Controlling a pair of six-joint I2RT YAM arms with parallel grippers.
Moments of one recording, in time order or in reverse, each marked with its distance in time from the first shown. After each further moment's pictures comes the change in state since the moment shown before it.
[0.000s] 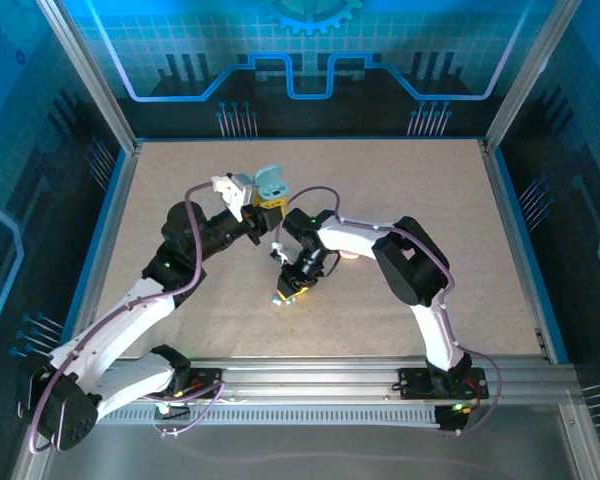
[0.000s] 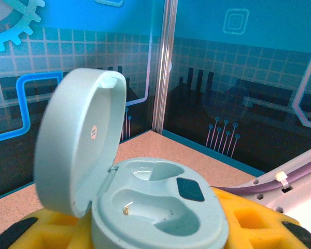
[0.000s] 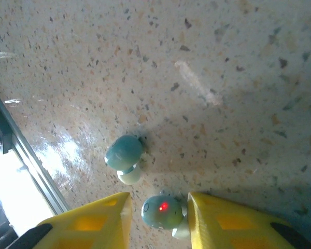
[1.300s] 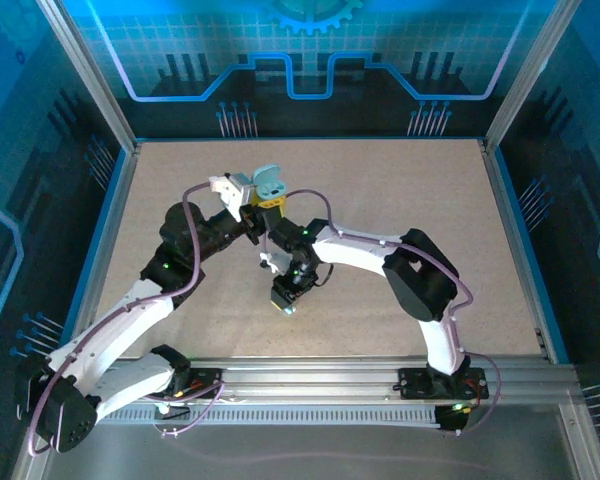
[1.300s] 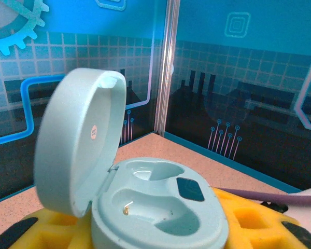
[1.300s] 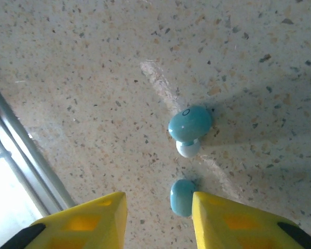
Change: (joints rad) left arm 0.000 -0.012 0.000 -0.003 -0.011 0.001; right arm 0.127 -0.107 -0.020 -0.013 0.185 0.008
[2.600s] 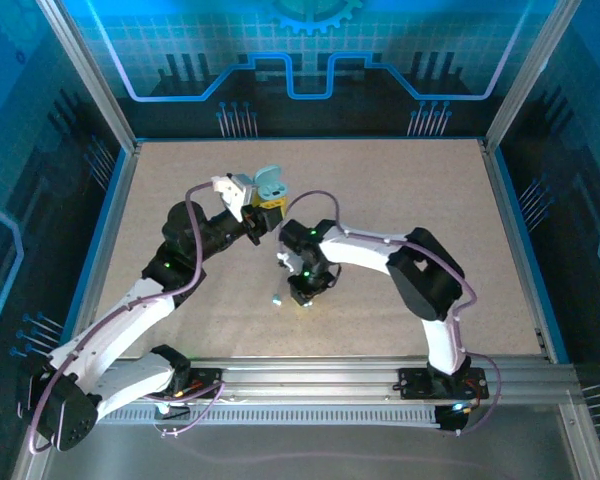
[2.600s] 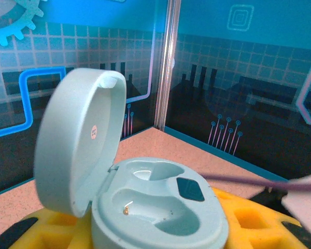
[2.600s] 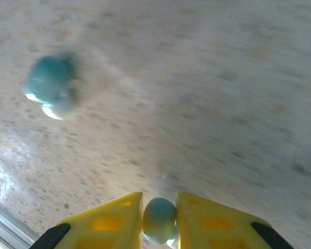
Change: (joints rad) left arm 0.000 0.014 0.000 -0.014 0.001 -0.001; right arm -0.066 -0.058 -0.106 -0.032 0.164 0.111
